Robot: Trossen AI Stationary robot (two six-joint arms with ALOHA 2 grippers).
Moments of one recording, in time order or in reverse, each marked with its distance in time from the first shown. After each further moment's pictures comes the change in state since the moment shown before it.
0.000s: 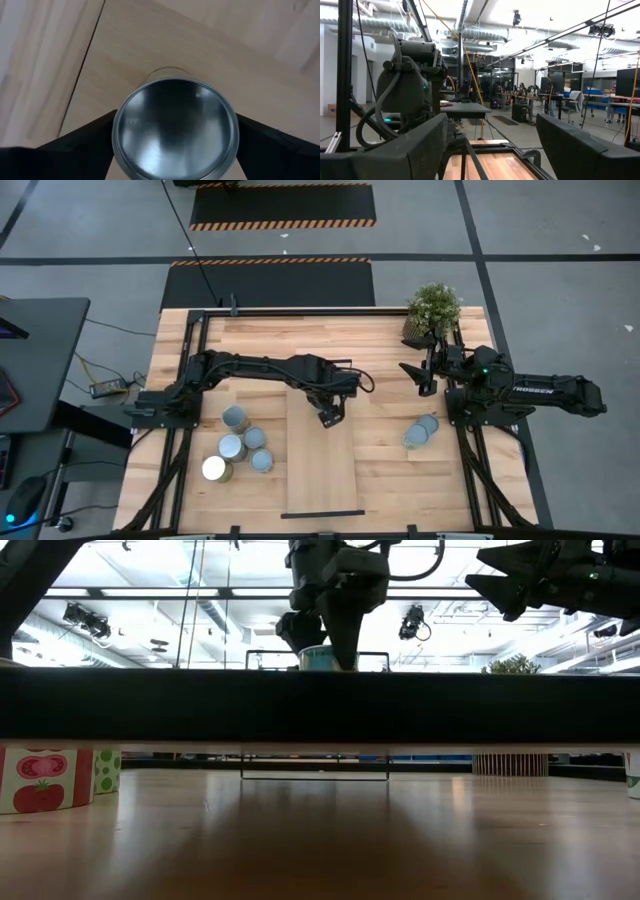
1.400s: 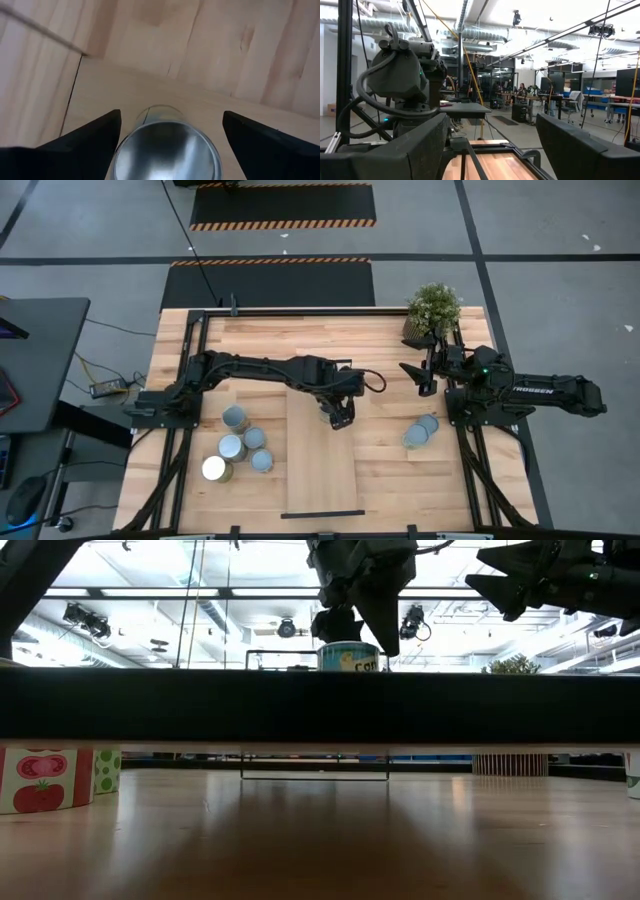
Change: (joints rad) left arm -0.008 0.000 0.000 0.213 0.007 0.190; right arm 0.000 0.000 0.000 0.000 0.000 -0.001
